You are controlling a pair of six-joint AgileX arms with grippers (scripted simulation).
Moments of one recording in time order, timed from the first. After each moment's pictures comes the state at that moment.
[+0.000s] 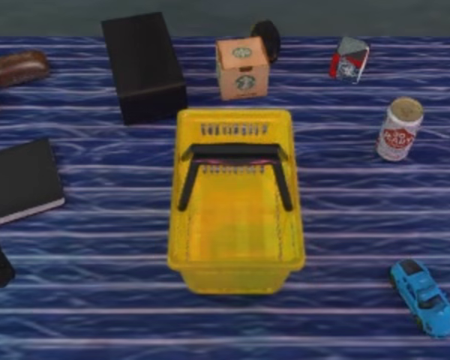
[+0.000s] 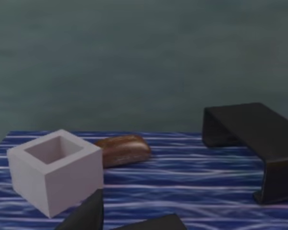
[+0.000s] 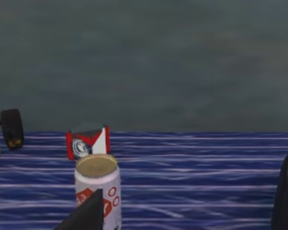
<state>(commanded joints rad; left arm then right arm) 0.00 0.00 0.00 0.00 0.00 0.00 0.00 0.00 0.00 0.00 0.00 0.00</state>
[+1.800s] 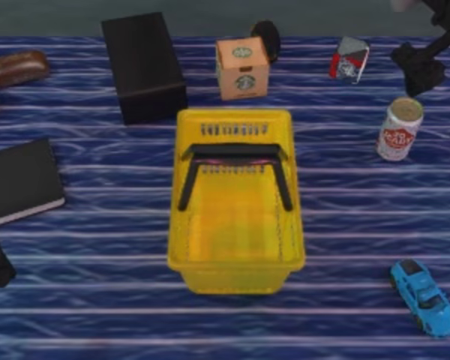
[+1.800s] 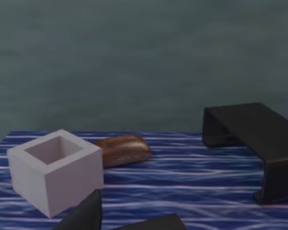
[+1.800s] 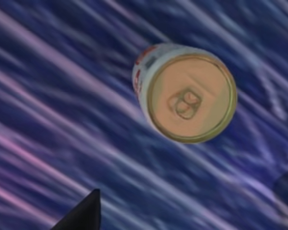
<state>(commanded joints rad) 0.00 0.00 0.00 0.00 0.00 0.00 0.13 2.25 2.19 -1.33 0.01 -0.50</state>
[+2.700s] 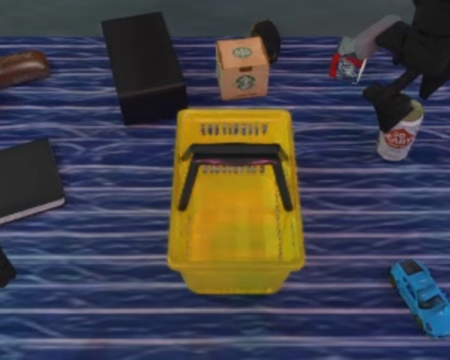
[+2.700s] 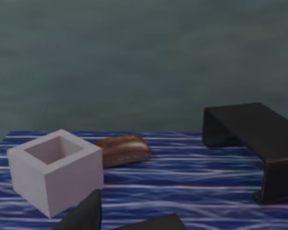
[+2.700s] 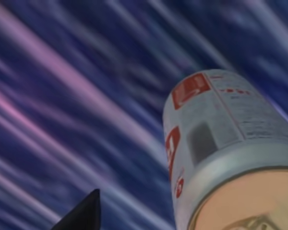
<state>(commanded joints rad) 0.00 0.00 0.00 0.00 0.00 0.00 0.16 2.60 2.51 -1.48 0.01 -0.59</state>
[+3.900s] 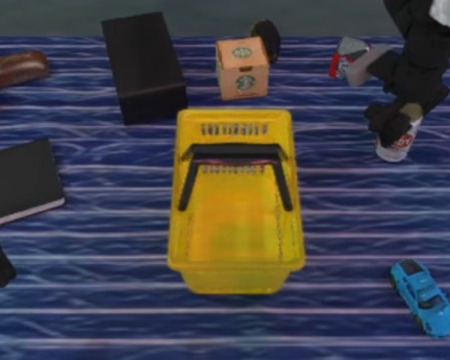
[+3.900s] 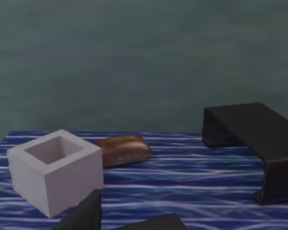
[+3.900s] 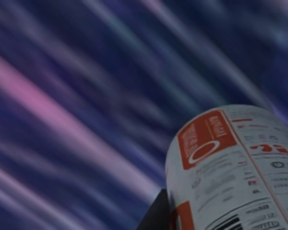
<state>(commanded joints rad) 0.00 0.00 0.00 0.00 0.00 0.00 0.16 2.58 2.29 -1.28 0.01 -0.58</state>
